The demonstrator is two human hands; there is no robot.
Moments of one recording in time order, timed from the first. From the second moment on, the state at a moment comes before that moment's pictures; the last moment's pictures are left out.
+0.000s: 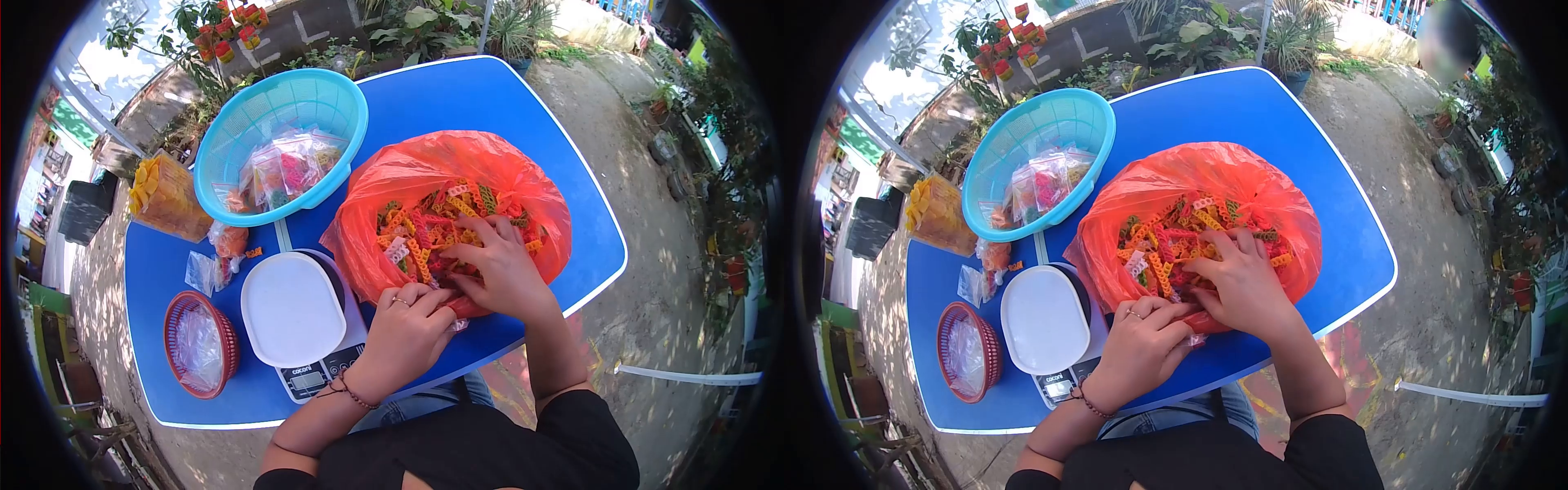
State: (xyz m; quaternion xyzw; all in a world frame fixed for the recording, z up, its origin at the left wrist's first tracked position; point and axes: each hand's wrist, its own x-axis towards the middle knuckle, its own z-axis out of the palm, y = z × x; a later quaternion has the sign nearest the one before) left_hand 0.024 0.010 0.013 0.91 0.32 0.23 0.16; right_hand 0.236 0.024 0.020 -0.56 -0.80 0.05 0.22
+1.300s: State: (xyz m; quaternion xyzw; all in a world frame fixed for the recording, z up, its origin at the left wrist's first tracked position) left_hand 0.010 -0.005 0.008 0.90 0.28 0.29 0.14; right_hand 0.221 0.038 0.005 -0.67 -0.67 0.05 0.33
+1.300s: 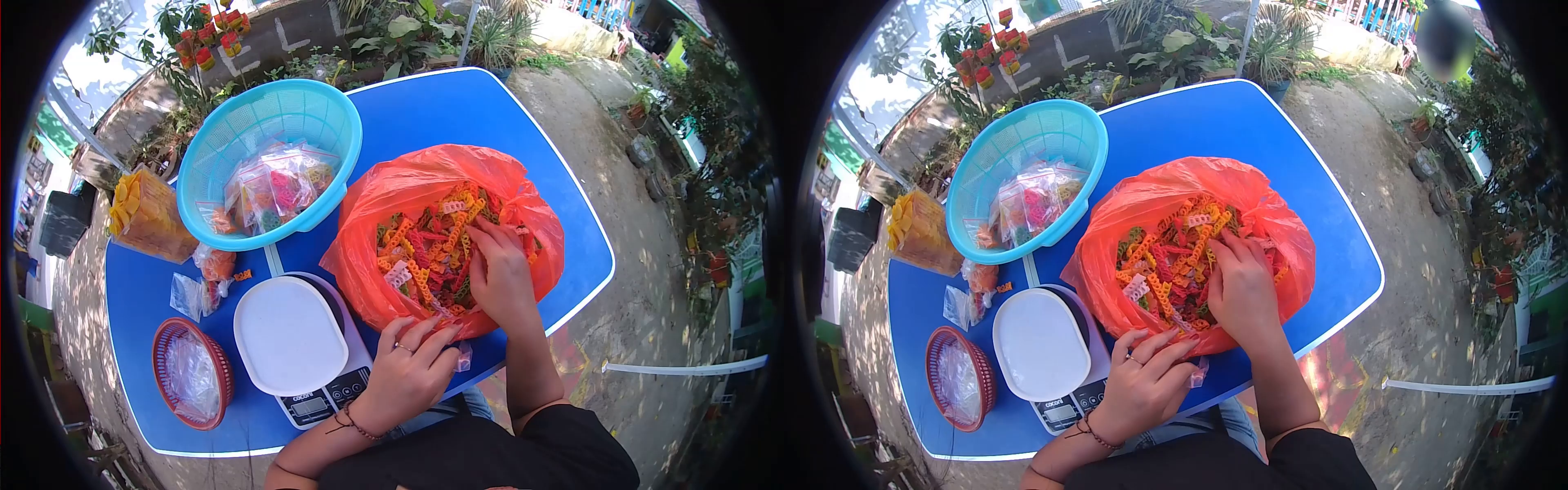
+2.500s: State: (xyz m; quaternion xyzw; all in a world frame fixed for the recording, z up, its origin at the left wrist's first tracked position) left_hand 0.009 -0.006 0.013 0.89 0.28 0.34 0.13; right_hand 0.228 0.036 0.004 -0.69 -0.66 0.02 0.30
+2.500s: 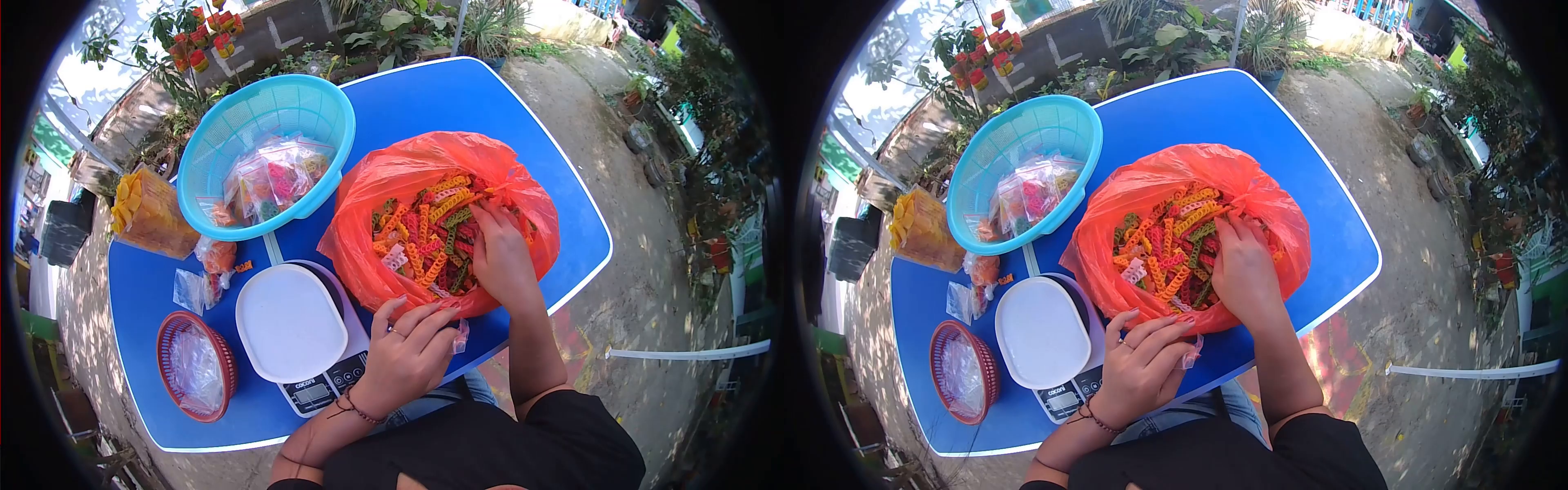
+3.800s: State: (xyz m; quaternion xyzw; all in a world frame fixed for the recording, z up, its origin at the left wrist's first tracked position) left_hand 0.006 0.000 0.010 0.84 0.31 0.45 0.06; right_hand 0.257 0.043 0.018 -0.76 -0.59 0.04 0.28
